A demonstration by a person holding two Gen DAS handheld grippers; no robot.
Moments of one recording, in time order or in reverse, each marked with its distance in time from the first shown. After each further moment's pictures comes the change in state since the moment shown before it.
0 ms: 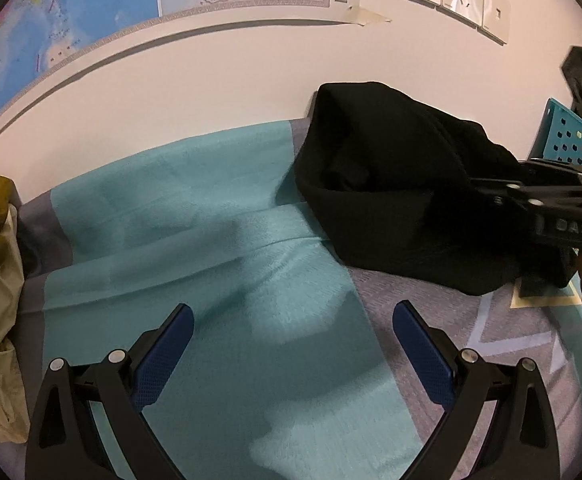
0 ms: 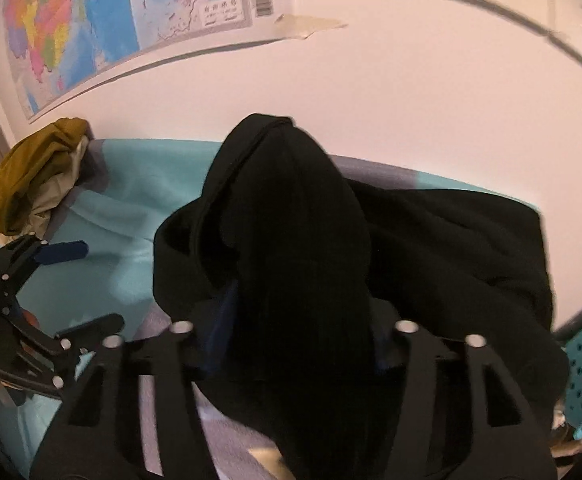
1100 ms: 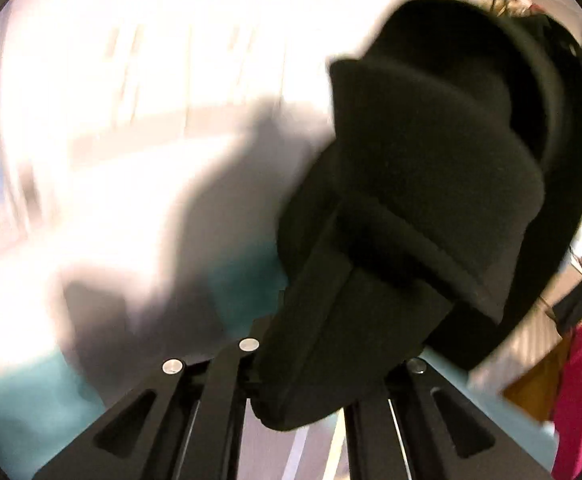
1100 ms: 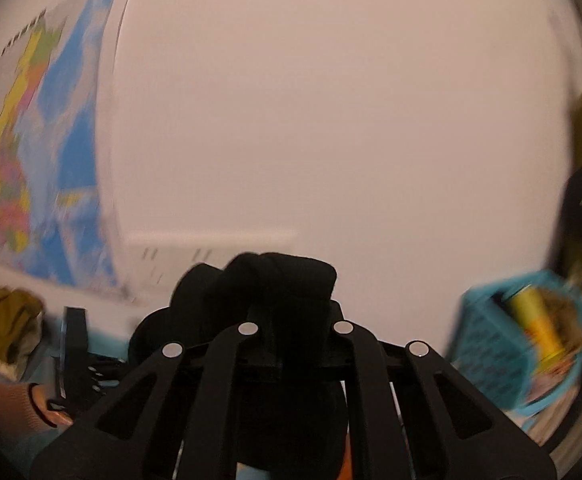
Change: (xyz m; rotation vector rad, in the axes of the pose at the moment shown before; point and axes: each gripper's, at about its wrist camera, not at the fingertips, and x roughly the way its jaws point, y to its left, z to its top) left arm -0.028 -0.125 0.144 0.237 -0.245 -0.435; right arm -0.337 -0.123 0.038 0.141 -0.557 -0.404
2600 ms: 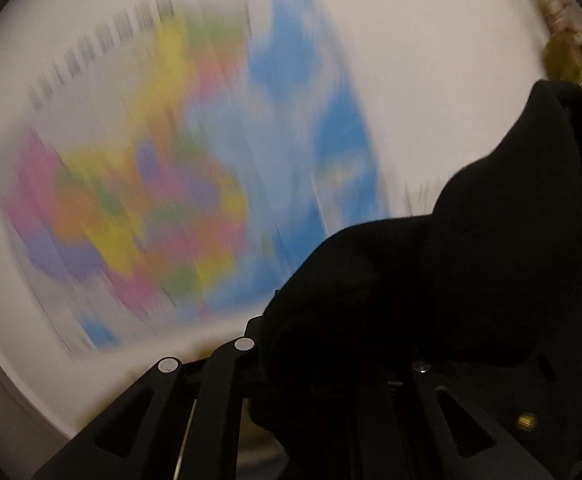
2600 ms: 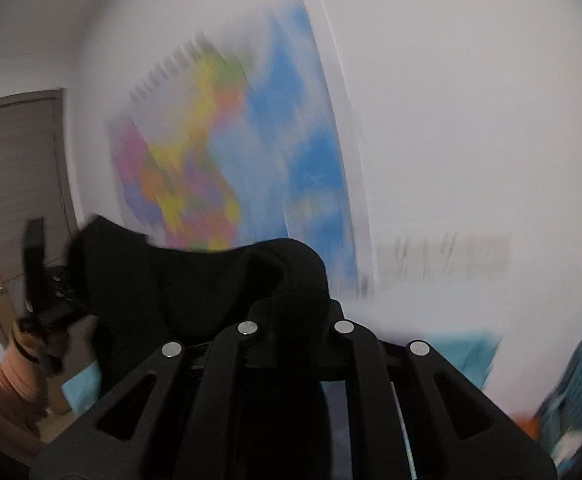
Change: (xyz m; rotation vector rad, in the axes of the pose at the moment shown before) left arm -0.334 0.054 -0.073 0.045 -0.079 0.718; right arm -0.066 0.168 -0.047 0.074 0.093 0.591
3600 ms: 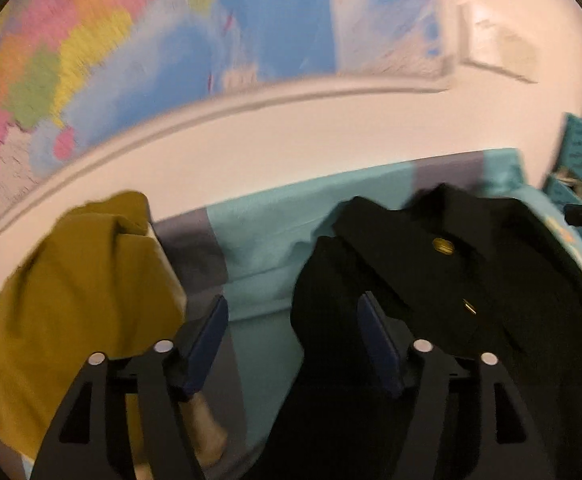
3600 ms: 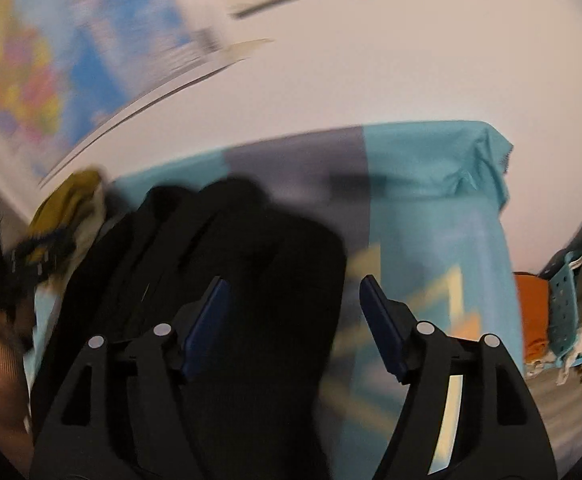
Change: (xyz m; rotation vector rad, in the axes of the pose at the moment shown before) left arm 0.192 0.049 -0.115 -0.095 0.328 -0.185; right arm 0.149 -0.119 -0.134 0.221 0.523 -0.179
